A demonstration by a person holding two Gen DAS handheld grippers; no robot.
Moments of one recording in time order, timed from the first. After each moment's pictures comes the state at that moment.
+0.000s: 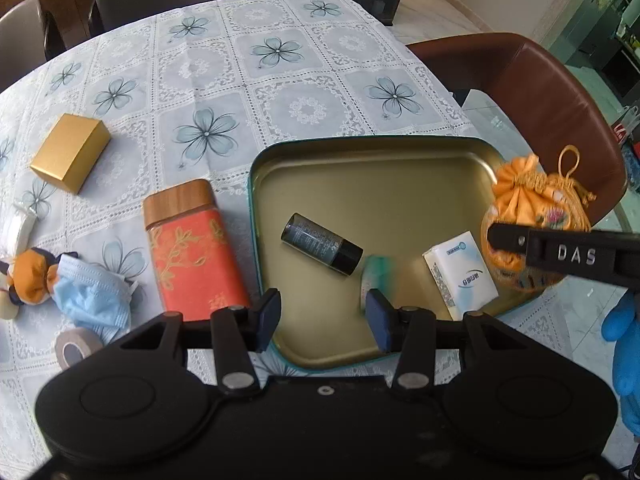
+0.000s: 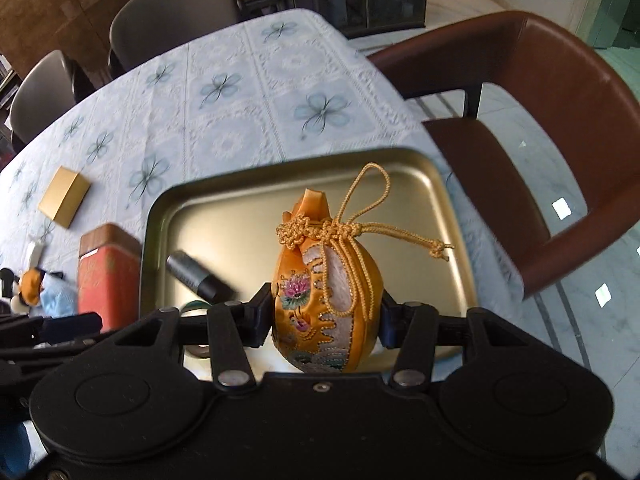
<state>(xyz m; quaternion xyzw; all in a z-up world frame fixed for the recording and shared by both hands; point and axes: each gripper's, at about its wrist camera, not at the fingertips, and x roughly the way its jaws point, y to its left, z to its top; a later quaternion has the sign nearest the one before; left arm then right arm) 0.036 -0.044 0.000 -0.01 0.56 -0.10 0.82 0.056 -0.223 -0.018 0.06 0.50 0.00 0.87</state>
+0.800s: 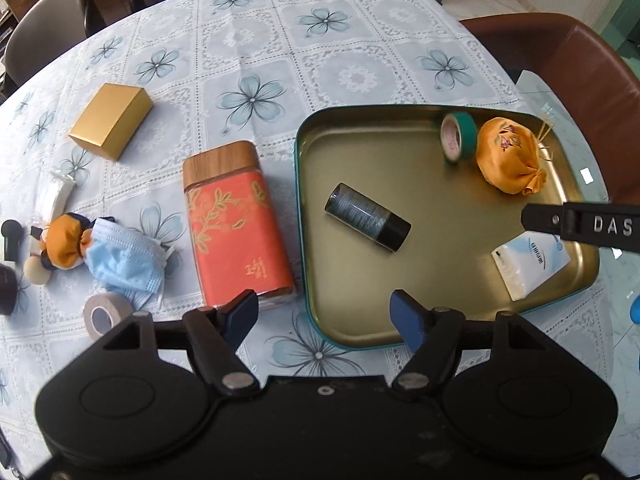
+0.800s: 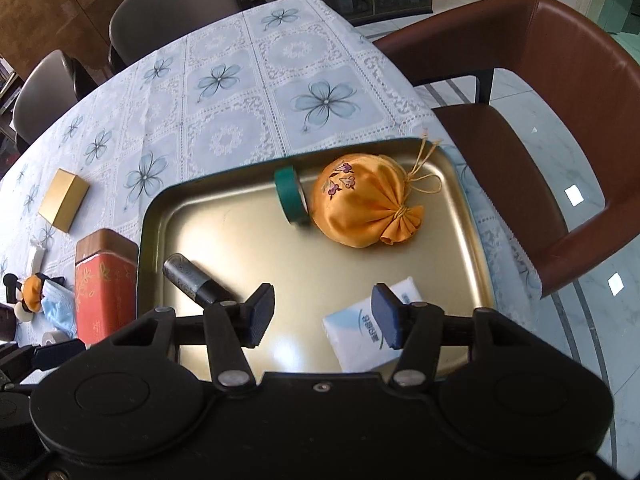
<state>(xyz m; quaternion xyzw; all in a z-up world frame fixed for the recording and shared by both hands) 0.031 -0.038 -0.018 0.01 0.59 -0.02 0.81 0.069 -0.231 -0.034 0.07 0.53 0.02 0.84</state>
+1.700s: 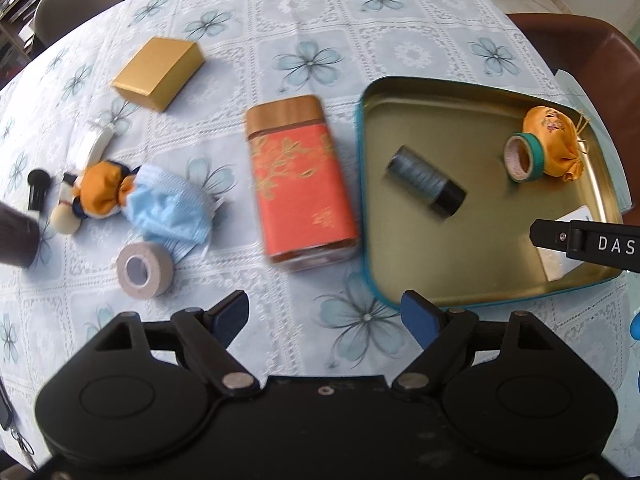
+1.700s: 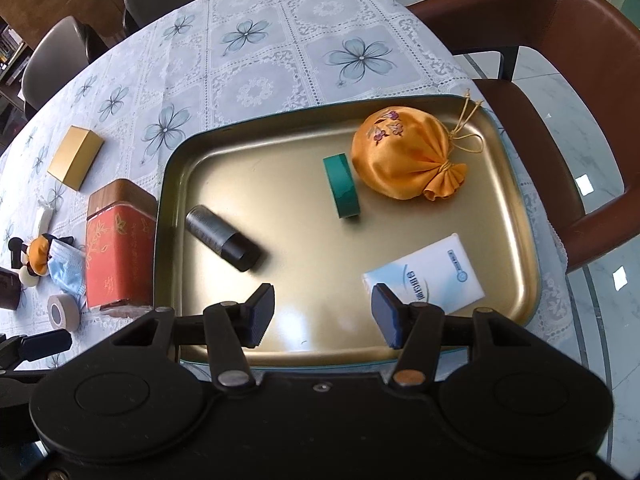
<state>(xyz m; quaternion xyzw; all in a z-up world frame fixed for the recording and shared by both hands) 0.009 -0.002 -0.021 -0.01 0.61 0.03 0.79 0.061 -0.199 -0.050 0.06 0.56 0.04 0.82</state>
